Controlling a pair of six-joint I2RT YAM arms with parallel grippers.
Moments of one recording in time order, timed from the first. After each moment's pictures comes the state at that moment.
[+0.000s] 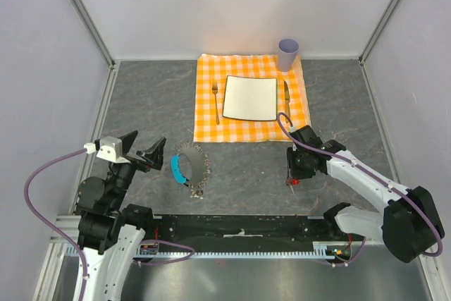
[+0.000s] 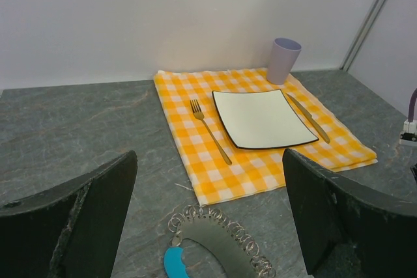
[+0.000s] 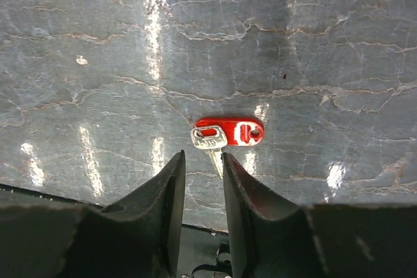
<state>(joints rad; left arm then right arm) -0.20 0.11 0.59 -0.31 0.11 -0.15 0.49 1.15 0.67 -0.73 -0.03 0.45</state>
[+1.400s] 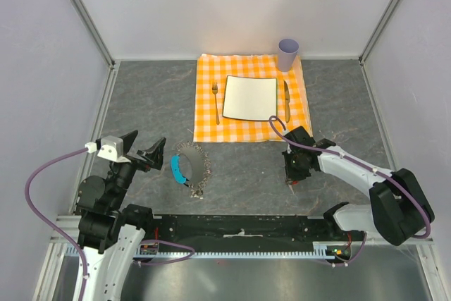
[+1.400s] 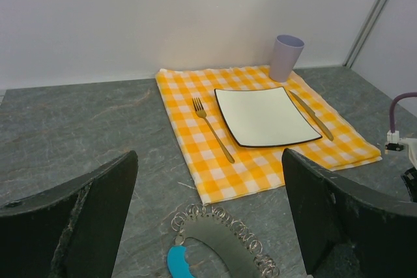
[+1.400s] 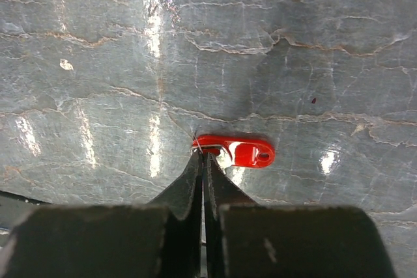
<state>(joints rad) -0.20 0.12 0.59 -0.31 0.11 -0.14 0.50 1.29 0.64 -0.63 -0.08 0.41</state>
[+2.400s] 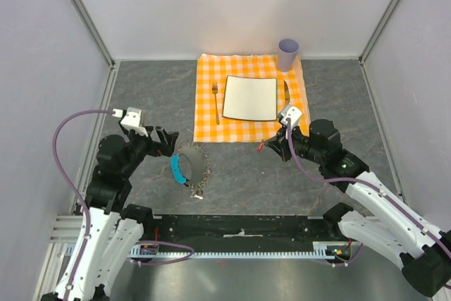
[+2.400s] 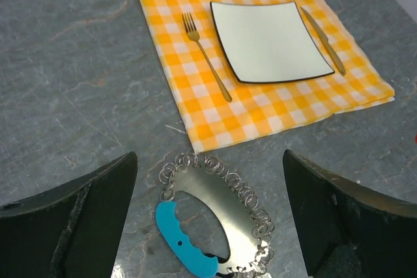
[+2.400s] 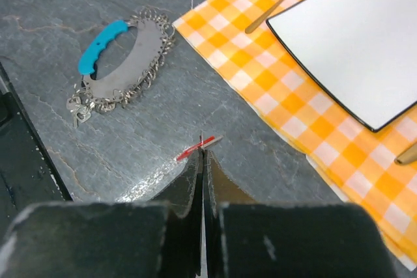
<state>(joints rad) -0.20 0.46 0.65 -0.35 0.17 -0.14 0.57 0.86 0.69 -0.20 -0.33 0.00</state>
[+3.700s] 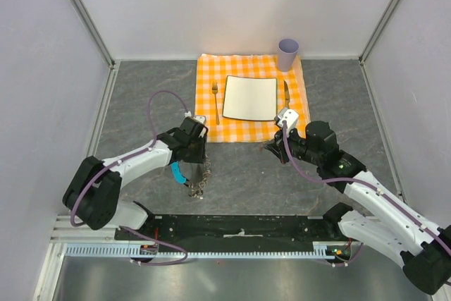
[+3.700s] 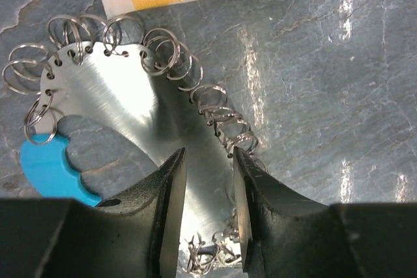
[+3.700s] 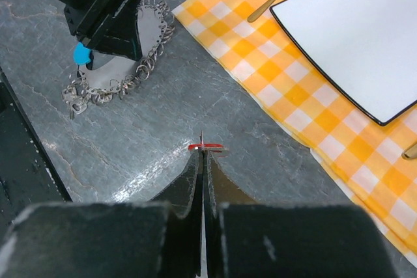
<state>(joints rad) -0.60 1.39 0.76 -0.41 -0.08 -0.43 0.60 0.86 0.66 -0.19 -0.32 -0.02</state>
